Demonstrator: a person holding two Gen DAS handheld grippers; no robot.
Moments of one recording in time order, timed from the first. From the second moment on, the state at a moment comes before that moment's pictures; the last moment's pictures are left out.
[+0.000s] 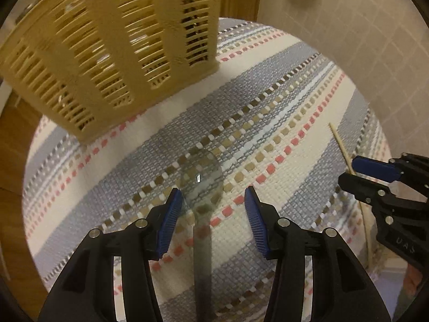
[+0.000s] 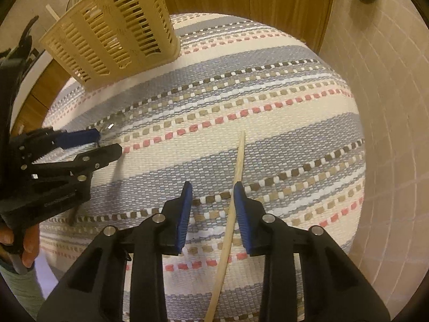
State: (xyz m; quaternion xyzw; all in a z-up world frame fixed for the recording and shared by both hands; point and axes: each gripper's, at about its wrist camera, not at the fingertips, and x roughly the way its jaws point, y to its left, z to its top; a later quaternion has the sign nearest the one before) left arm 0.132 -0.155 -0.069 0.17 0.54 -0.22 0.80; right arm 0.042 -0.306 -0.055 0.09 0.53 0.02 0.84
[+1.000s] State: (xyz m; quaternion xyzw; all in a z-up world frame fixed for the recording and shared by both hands) left arm 0.118 -0.094 -0.034 0.05 0.48 -0.22 0.85; right arm 0.057 -0.319 -0.026 0.15 0.52 0.09 0.83
